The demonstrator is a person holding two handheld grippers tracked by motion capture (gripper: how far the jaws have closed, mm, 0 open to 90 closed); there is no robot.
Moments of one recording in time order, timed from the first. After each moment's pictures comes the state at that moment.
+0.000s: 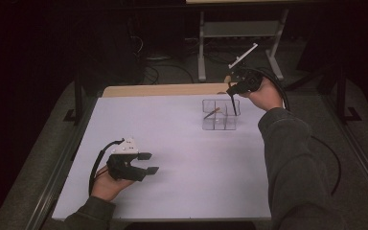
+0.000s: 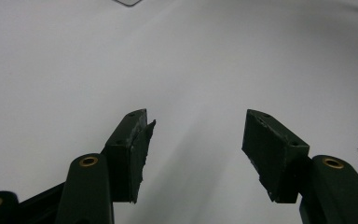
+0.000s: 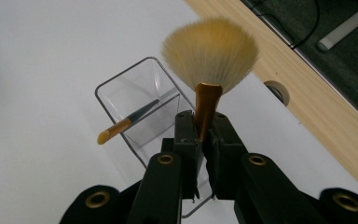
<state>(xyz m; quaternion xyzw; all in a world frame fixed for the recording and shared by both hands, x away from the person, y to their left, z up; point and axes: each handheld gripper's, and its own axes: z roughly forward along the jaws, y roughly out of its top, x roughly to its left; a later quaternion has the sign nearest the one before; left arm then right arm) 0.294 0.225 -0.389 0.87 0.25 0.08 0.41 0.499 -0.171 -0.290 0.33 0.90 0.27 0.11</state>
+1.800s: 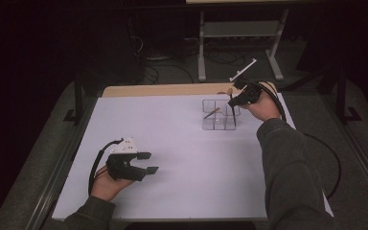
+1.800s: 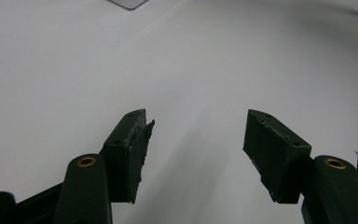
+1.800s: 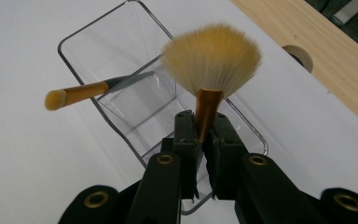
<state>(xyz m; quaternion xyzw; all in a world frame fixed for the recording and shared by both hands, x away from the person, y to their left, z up) 0.294 0.225 -0.388 0.87 0.25 0.08 0.42 0.500 -0.179 -0.338 0.35 0.89 0.27 0.09</state>
